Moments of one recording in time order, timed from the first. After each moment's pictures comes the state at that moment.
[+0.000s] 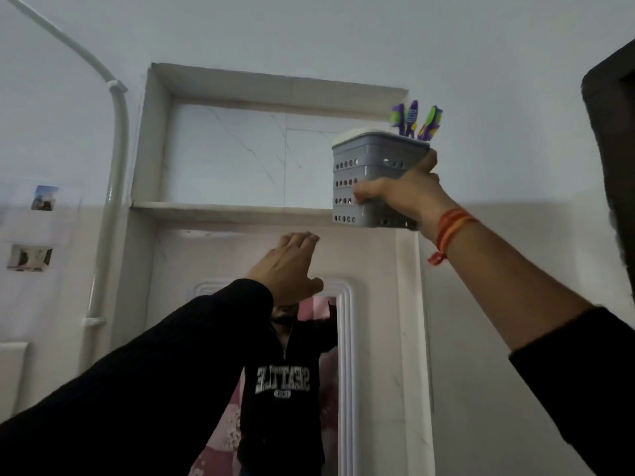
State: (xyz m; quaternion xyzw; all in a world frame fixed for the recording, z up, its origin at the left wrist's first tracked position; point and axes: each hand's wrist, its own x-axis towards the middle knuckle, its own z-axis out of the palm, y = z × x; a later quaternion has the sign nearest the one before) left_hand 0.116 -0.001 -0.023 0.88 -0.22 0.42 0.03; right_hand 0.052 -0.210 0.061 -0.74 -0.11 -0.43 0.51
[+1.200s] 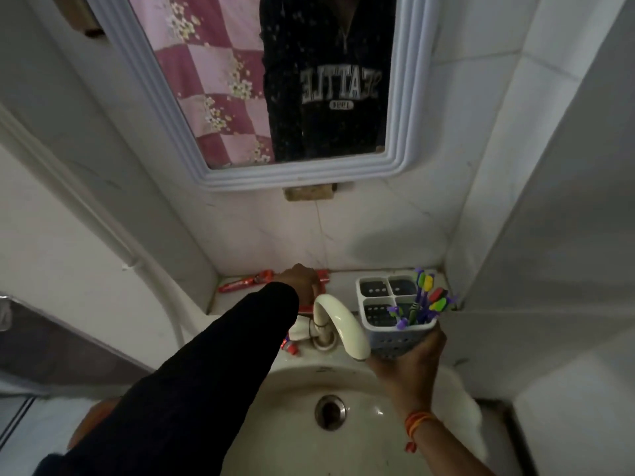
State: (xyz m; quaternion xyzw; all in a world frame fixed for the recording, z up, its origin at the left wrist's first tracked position) left_hand 0.211 0.043 -0.593 0.97 -0.03 -0.23 0.05; right_hand 0.085 -0.172 -0.693 -0.78 0.10 -0.19 0.59
